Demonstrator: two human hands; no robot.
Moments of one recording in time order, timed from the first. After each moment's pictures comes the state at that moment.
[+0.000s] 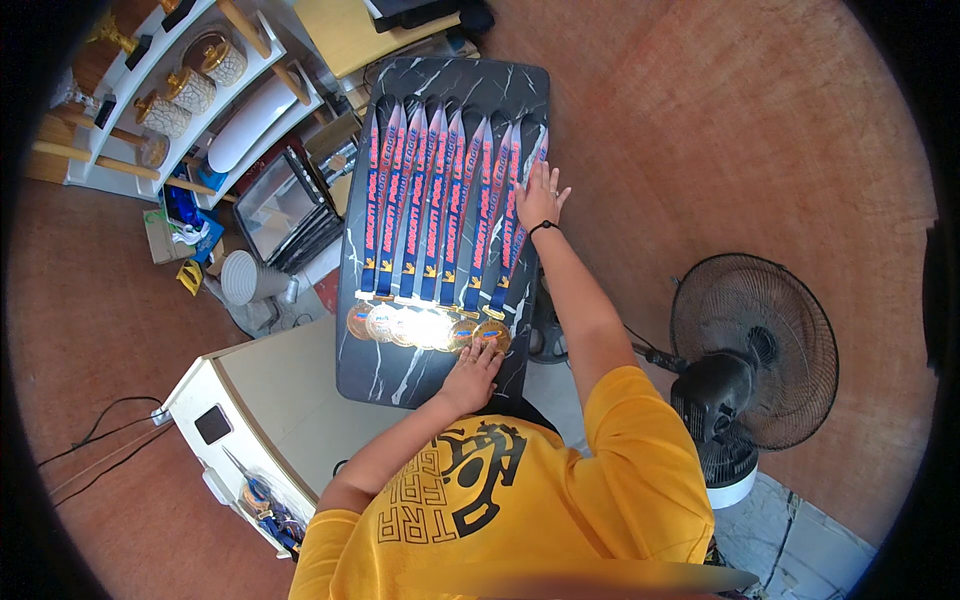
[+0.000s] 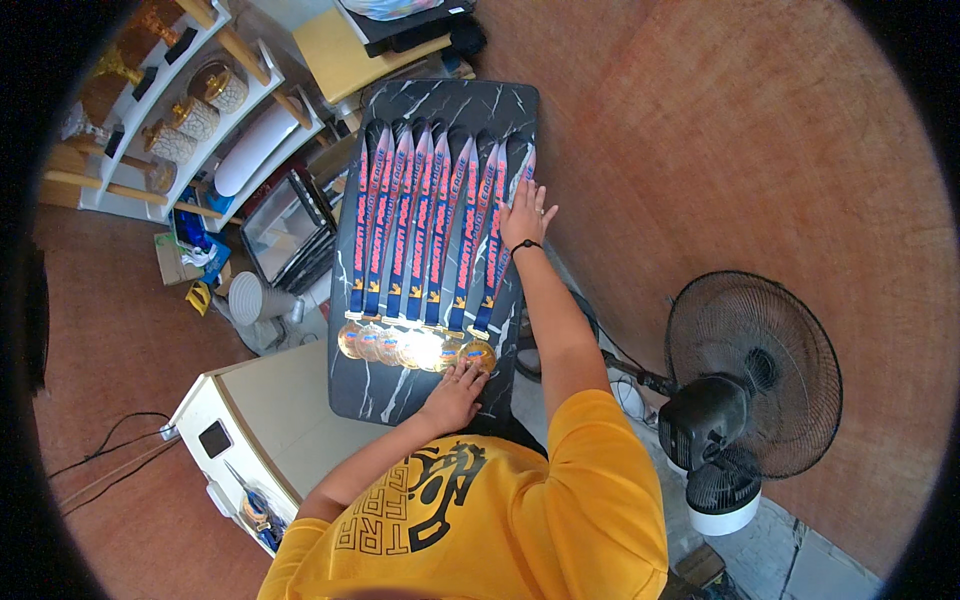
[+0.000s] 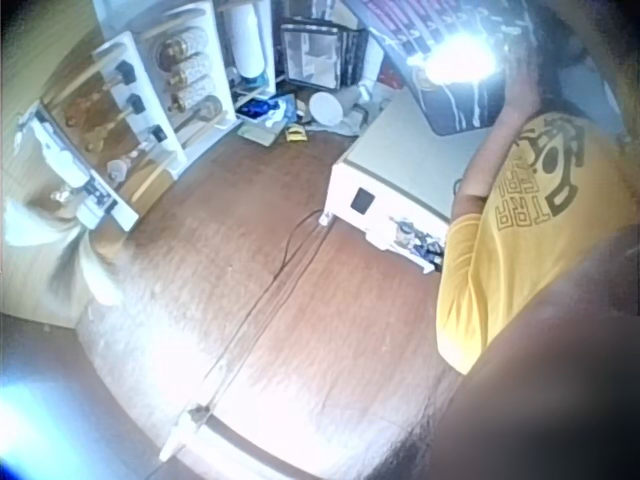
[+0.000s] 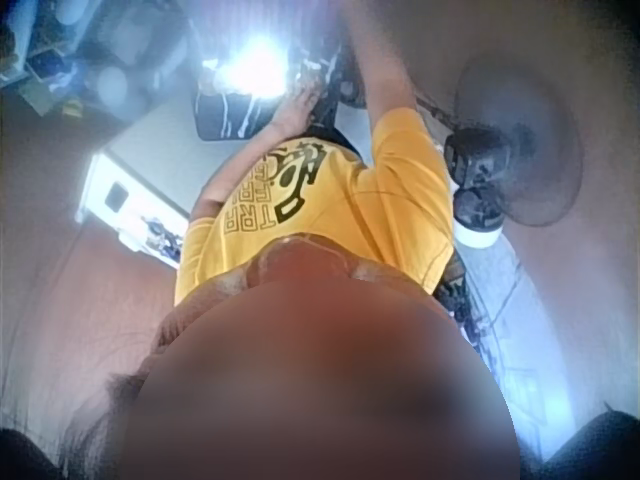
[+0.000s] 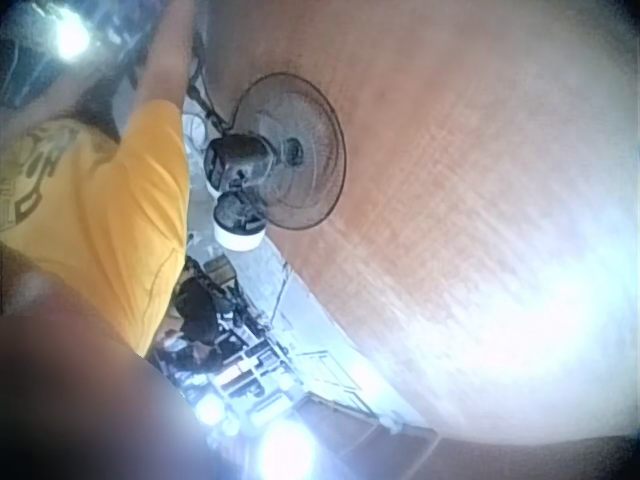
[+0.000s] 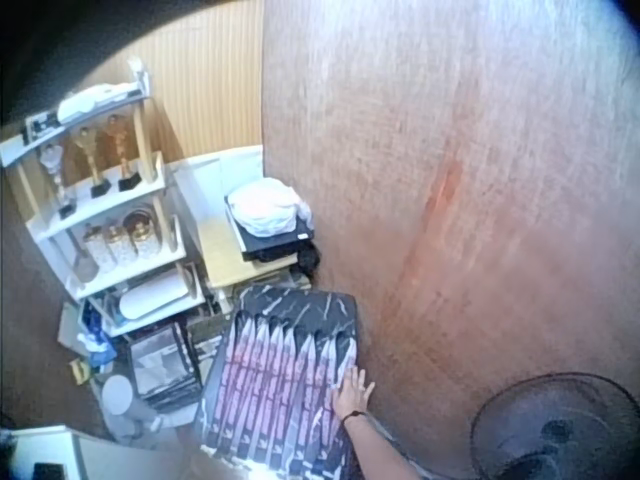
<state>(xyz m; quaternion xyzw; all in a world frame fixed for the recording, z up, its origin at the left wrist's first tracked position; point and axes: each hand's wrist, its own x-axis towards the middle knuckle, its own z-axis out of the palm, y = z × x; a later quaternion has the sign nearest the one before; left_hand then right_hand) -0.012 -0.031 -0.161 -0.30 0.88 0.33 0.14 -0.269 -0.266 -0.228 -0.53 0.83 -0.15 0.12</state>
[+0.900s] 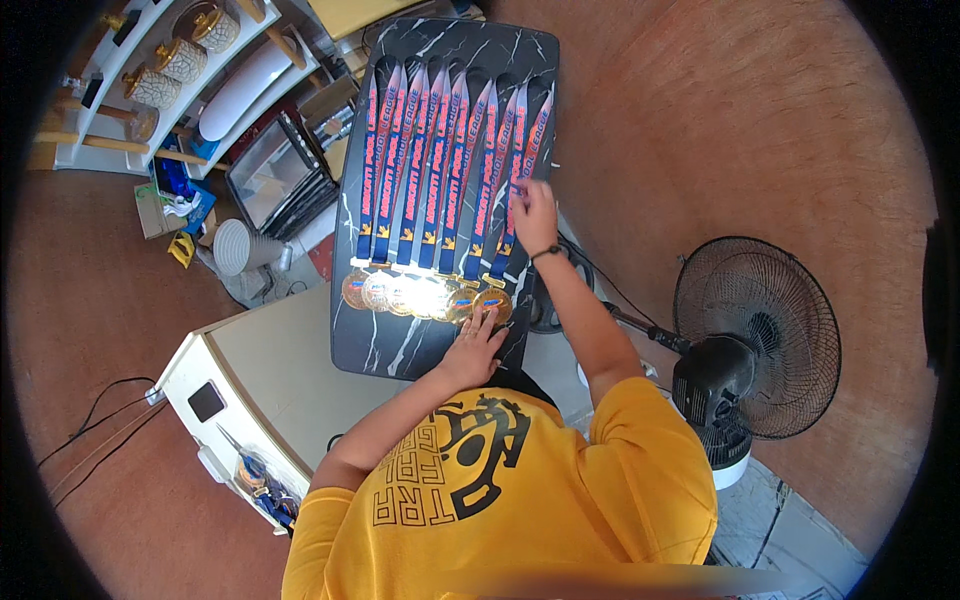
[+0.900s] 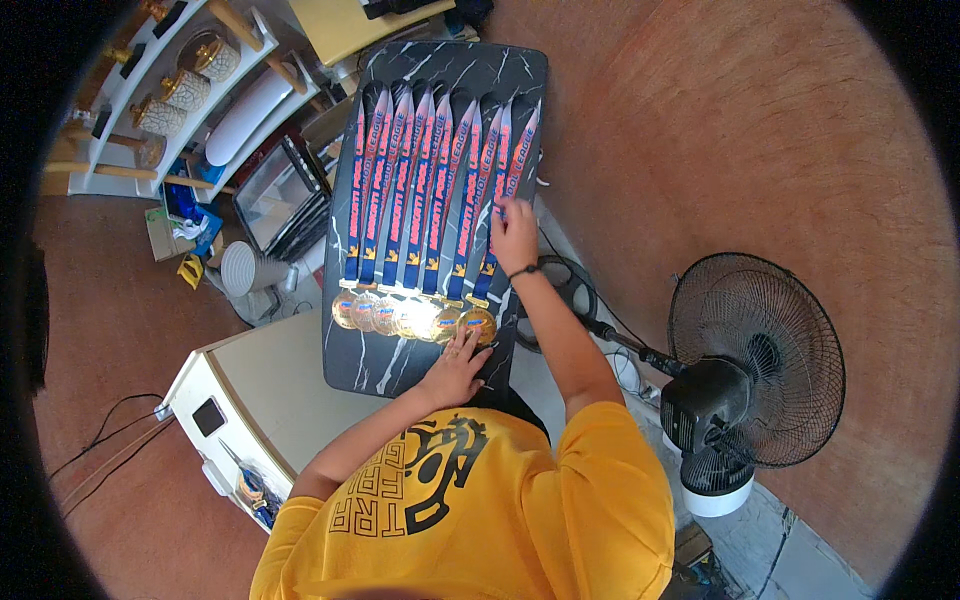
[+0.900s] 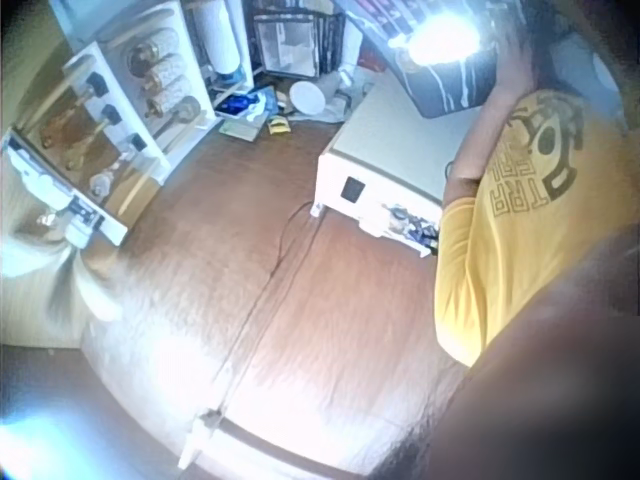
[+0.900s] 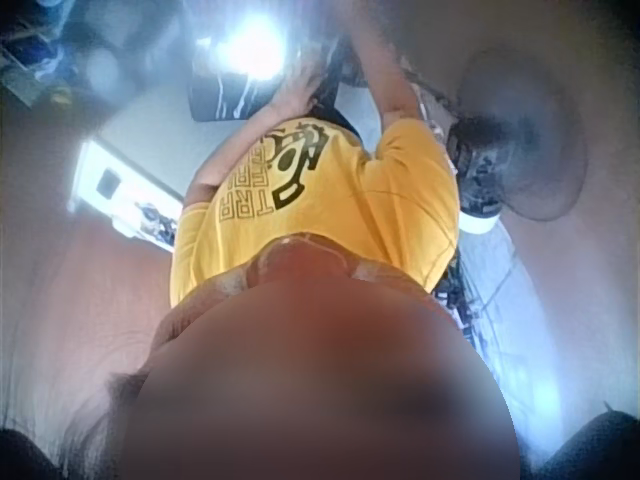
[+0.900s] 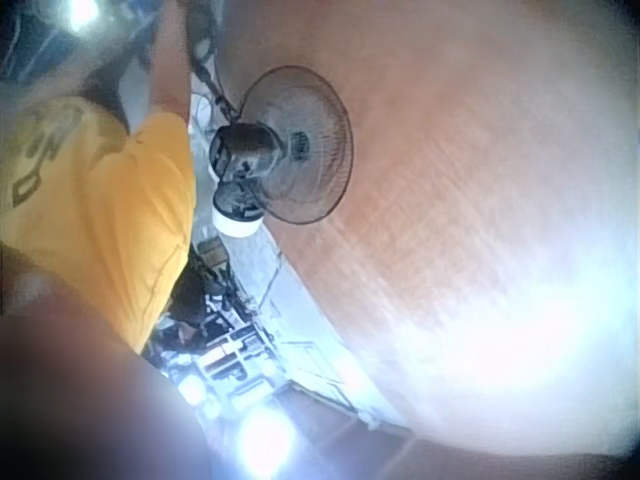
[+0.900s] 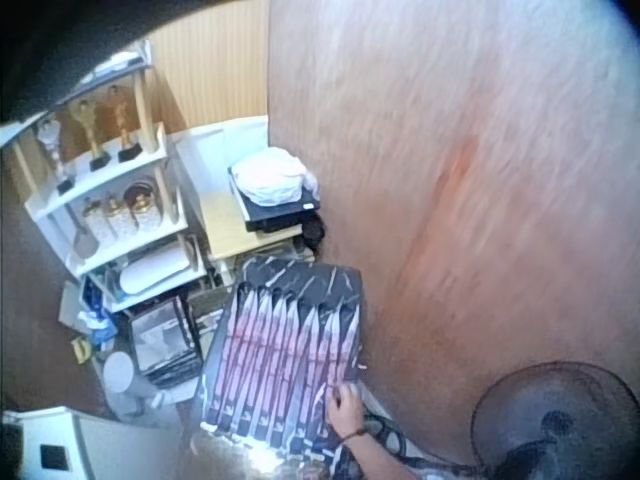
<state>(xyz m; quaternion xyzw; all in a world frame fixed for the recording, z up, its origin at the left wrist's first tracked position) -0.014 -0.032 -0.158 -0.30 0.86 0.39 0.13 -0.233 -0.183 -0.215 -0.55 0.71 -0.41 0.16</state>
